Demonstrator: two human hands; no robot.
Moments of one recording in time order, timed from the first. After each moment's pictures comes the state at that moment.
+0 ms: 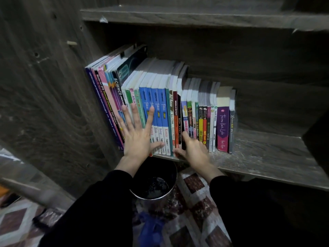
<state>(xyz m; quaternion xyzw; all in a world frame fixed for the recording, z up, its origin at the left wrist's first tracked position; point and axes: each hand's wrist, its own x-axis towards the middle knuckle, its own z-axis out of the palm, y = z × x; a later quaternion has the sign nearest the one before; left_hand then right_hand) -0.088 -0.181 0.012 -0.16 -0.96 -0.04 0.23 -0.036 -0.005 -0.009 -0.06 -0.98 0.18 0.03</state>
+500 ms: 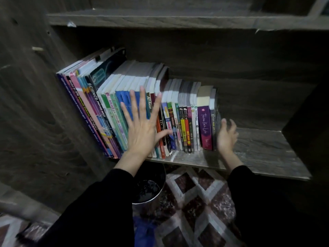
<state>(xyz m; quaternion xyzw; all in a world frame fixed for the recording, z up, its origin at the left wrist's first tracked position) -0.080 -0.120 0.046 -0.25 -0.89 -0.09 0.38 -0.030 0.109 0.001 -0.41 -0.69 0.53 0.28</state>
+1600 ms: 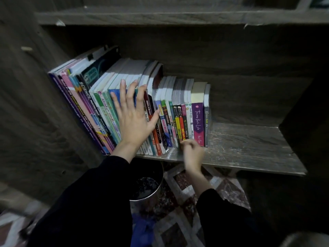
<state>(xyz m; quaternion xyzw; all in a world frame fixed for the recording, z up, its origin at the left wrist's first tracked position) -0.097 -0.115 0.056 -0.23 -0.85 -0.18 0.43 -0.009 0.016 -0.025 -0.34 -0.69 0.62 0.17</state>
